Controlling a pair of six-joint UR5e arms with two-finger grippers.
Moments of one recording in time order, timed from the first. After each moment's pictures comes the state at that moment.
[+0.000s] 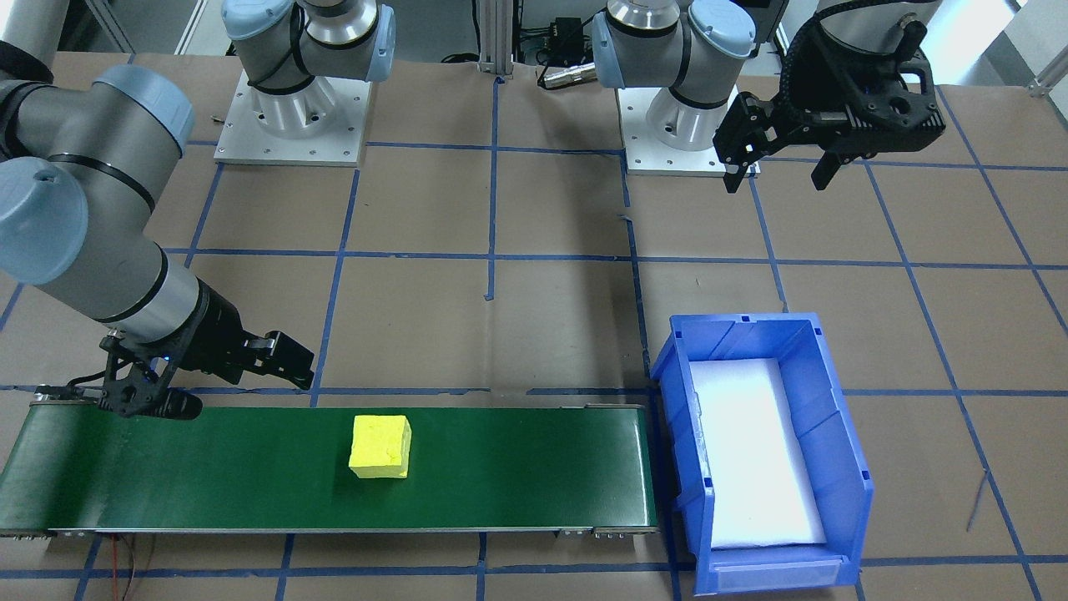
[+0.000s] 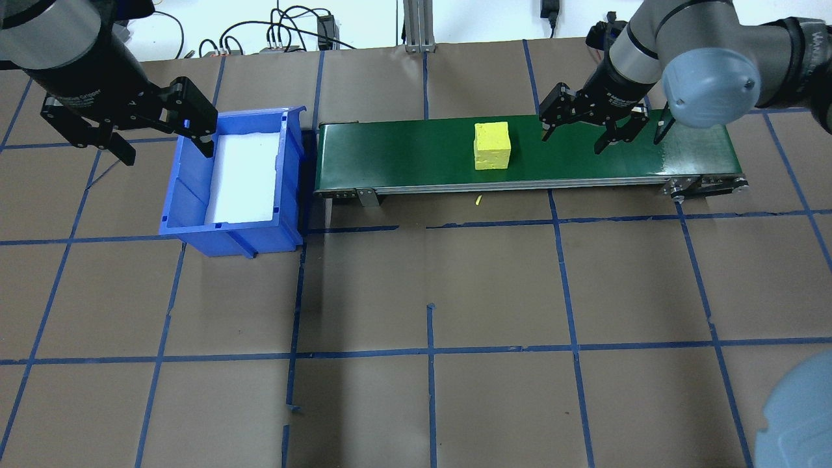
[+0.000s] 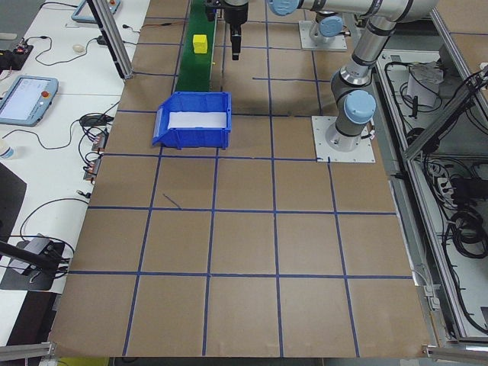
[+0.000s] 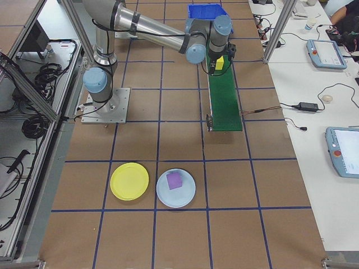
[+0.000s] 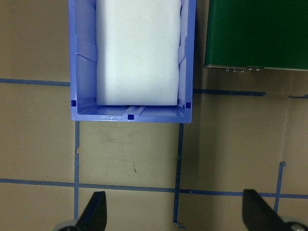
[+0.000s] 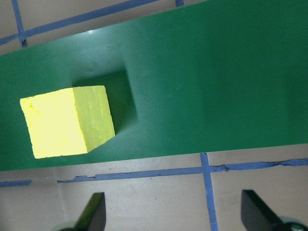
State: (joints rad) left arm -1.49 -1.51 -1.53 -1.65 1.58 0.02; right arm 1.47 -1.26 1.59 -1.90 -1.33 0.07
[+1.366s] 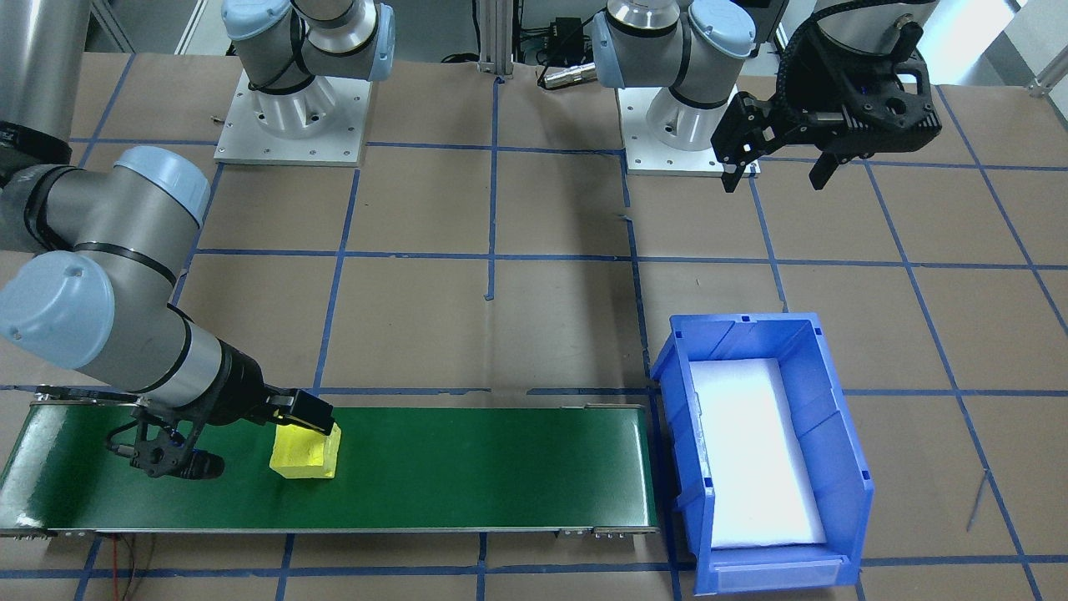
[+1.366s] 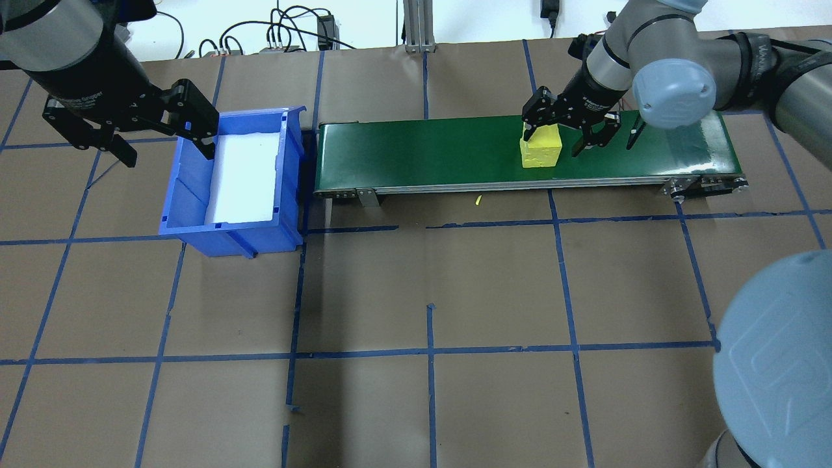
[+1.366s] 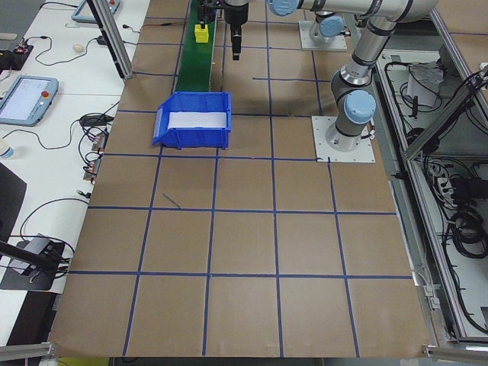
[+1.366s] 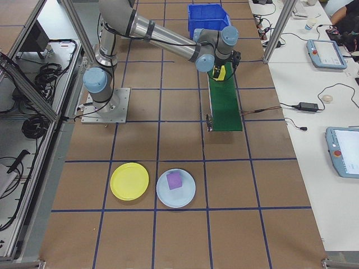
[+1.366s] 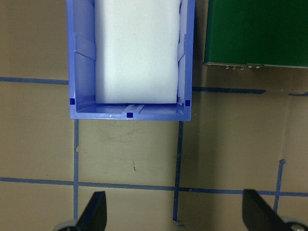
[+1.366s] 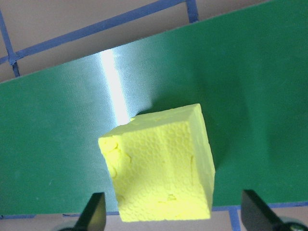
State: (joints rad) left arm -1.49 -1.51 -1.54 -1.65 1.58 0.02; right arm 1.48 -1.13 1.56 -1.96 -1.28 0.12
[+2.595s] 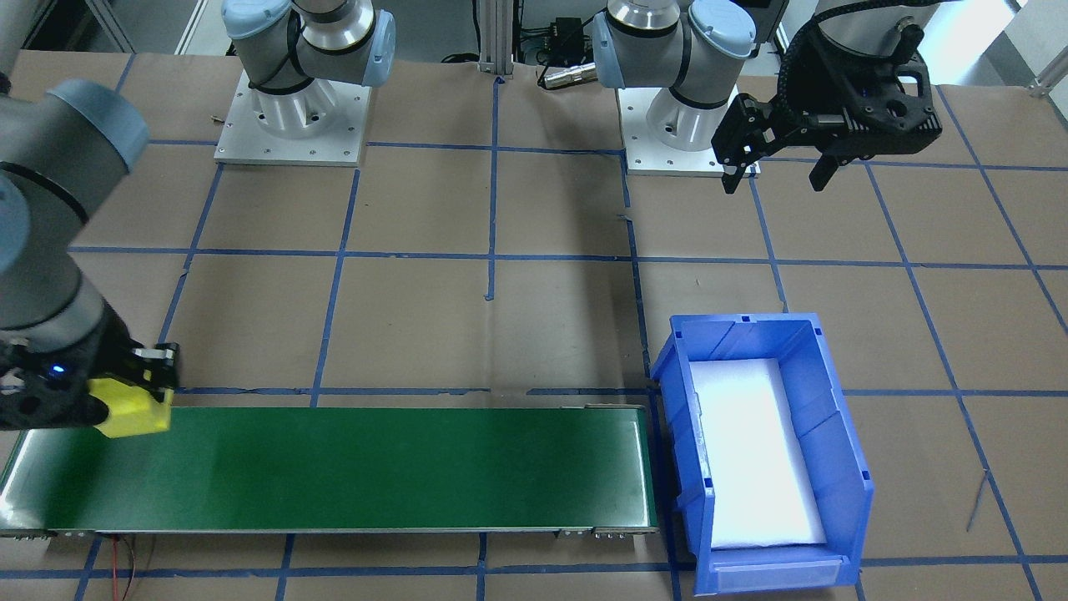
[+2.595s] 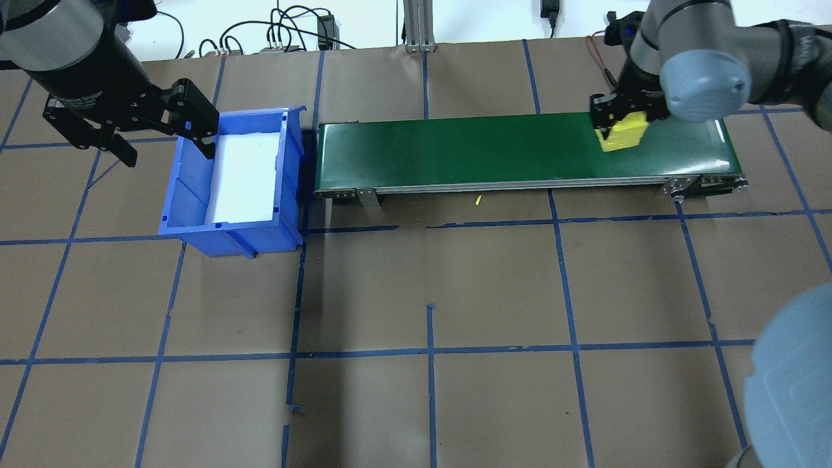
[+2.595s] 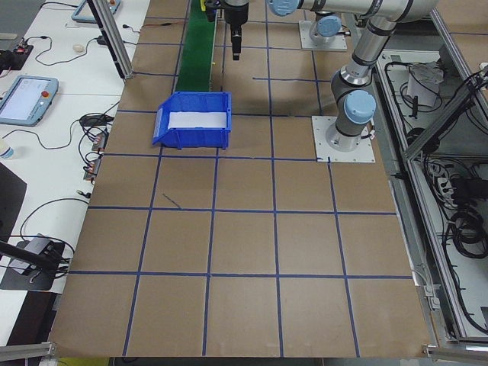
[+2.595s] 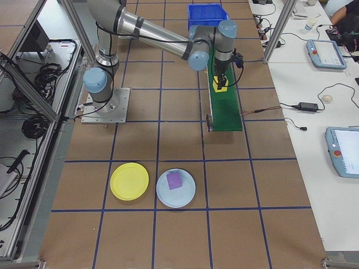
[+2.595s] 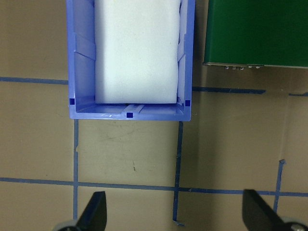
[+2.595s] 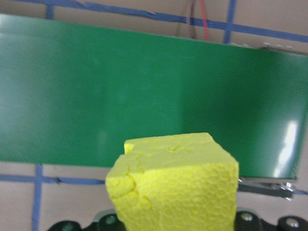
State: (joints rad) left arm -1.49 -1.51 -1.54 -1.65 1.58 0.02; right arm 1.33 -1.28 1.60 -1.94 -1.70 -0.38
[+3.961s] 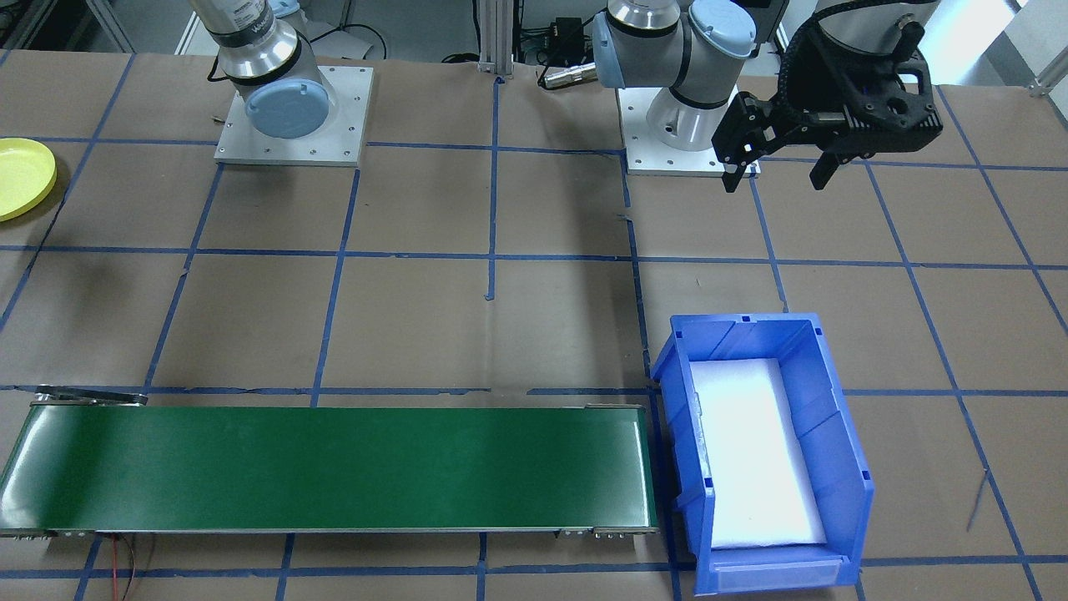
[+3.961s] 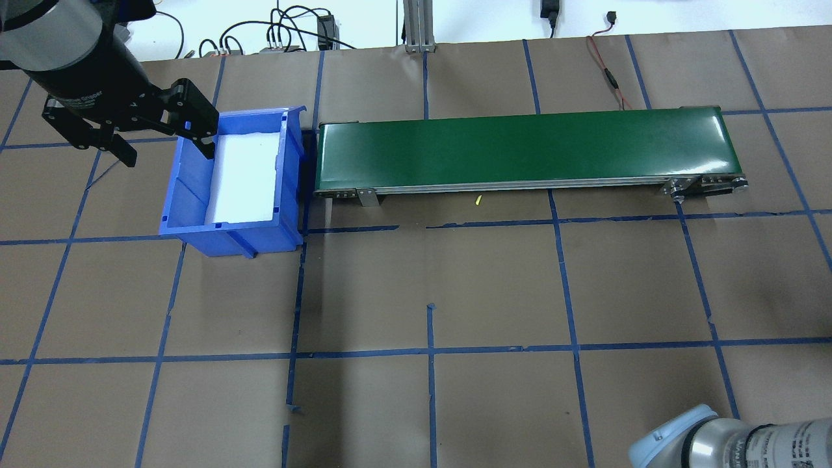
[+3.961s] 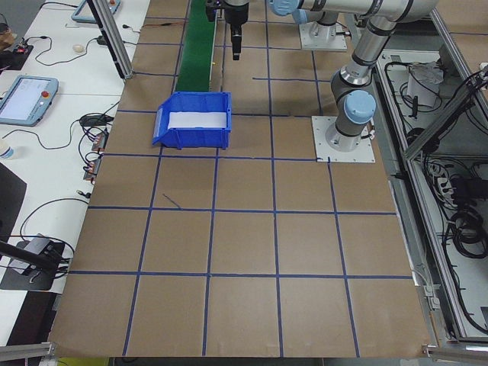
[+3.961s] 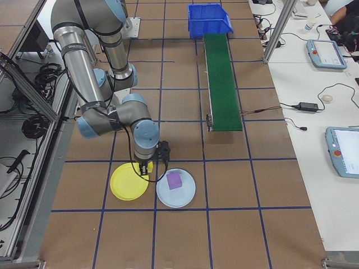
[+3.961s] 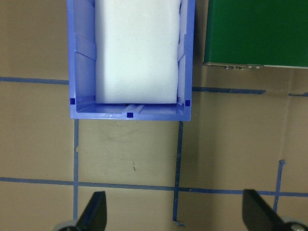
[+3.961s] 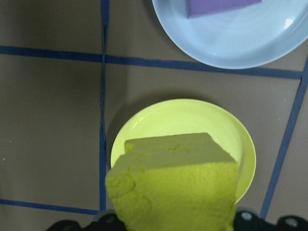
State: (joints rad) left arm -1.49 -1.51 -1.54 -1.65 1.58 0.02; right arm 0.30 -1.40 1.83 -1.89 -1.73 -1.34
